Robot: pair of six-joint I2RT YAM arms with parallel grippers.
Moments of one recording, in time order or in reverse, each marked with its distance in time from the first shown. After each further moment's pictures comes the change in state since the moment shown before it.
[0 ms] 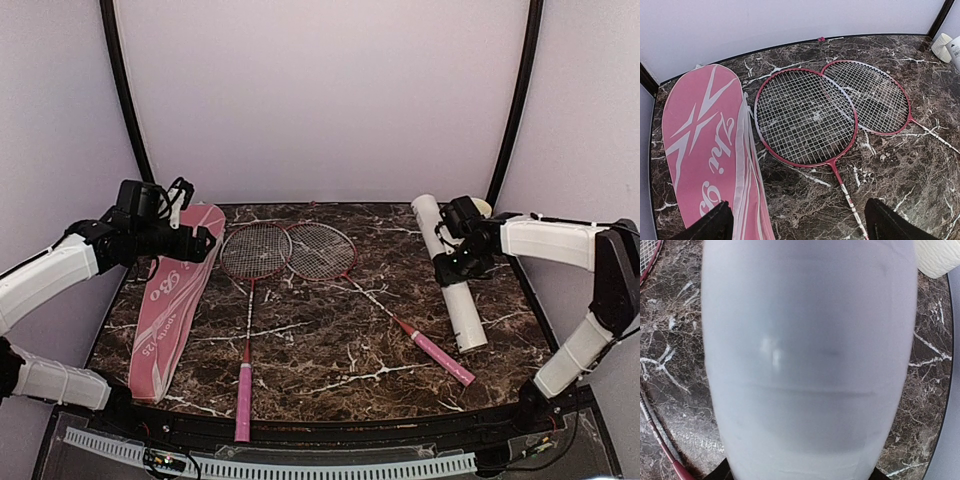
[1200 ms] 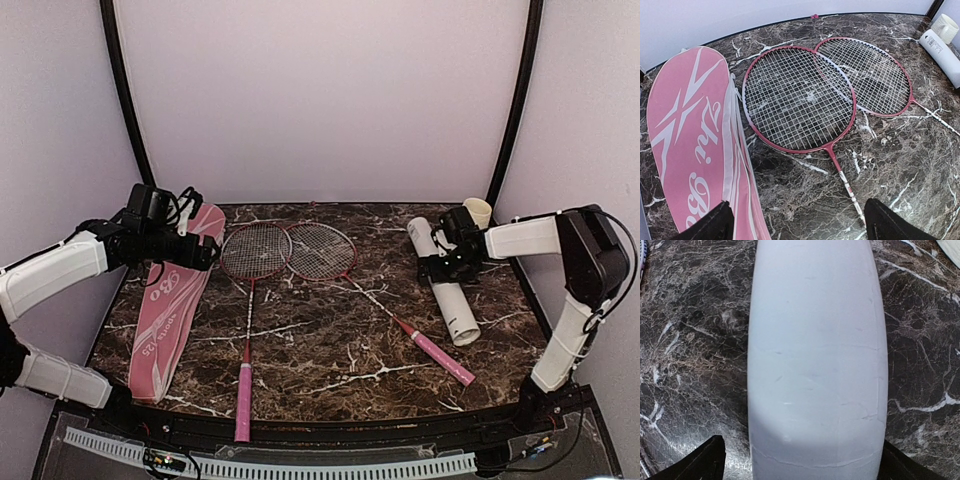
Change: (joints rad) left arm 0.000 0.068 0.000 -0.029 0.043 0.013; right arm -0.084 0.218 -0.018 0.299 -0.142 0.042
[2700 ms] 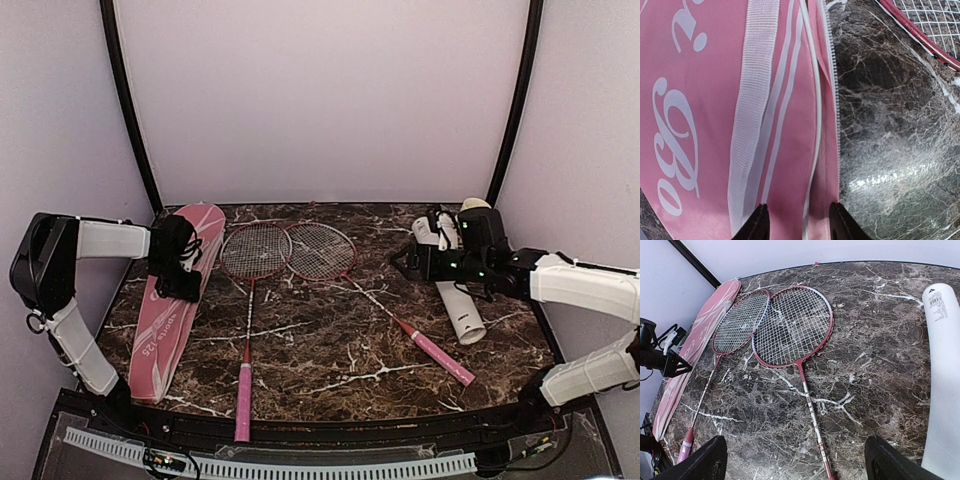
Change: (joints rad) left arm 0.154 0.462 0.056 -0.159 -0.092 -0.019; right arm 0.262 -0.544 -0.271 0.233 -0.192 0.241
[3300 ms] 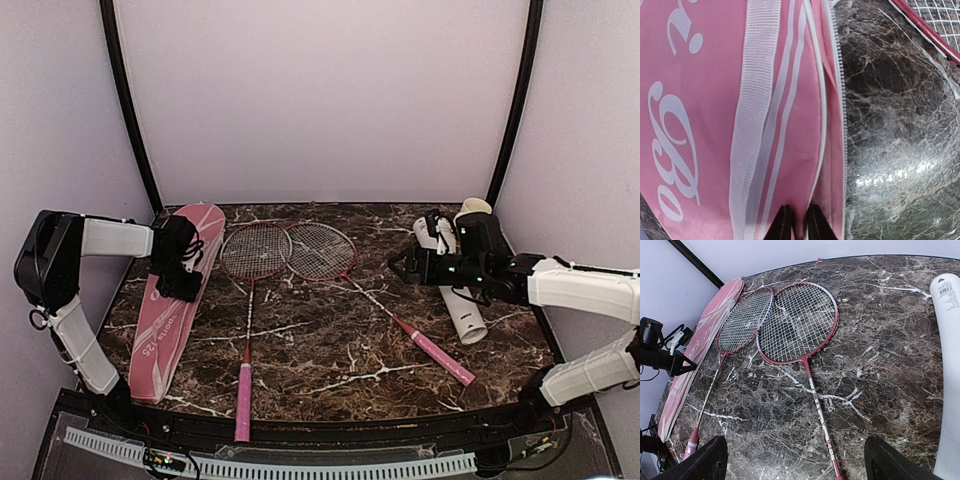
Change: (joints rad) left arm 0.000 0.039 0.019 -0.006 -0.011 0.012; right arm 0.016 0.006 -0.035 0.052 -0.006 0.044
